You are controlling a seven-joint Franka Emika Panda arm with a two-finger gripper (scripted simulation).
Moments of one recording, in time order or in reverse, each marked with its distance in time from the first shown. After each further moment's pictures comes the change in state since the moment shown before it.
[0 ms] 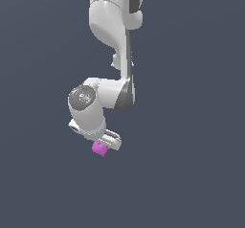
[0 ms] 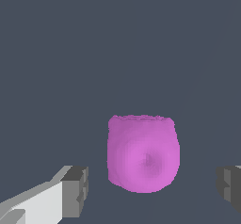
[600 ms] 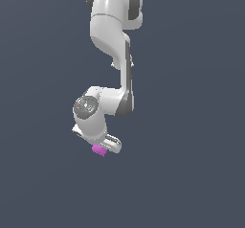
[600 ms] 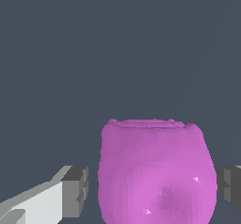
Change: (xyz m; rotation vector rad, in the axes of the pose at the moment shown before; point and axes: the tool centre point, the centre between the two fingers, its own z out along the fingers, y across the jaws) arm -0.001 0.000 0.040 0.000 0.000 0.002
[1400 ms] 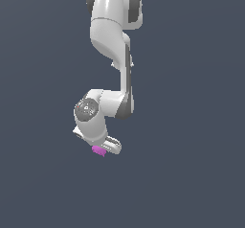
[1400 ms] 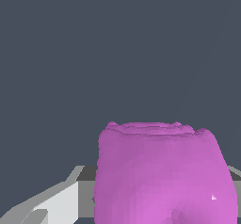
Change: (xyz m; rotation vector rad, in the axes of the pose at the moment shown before) arm 0.002 0.000 0.010 0.000 0.001 0.001
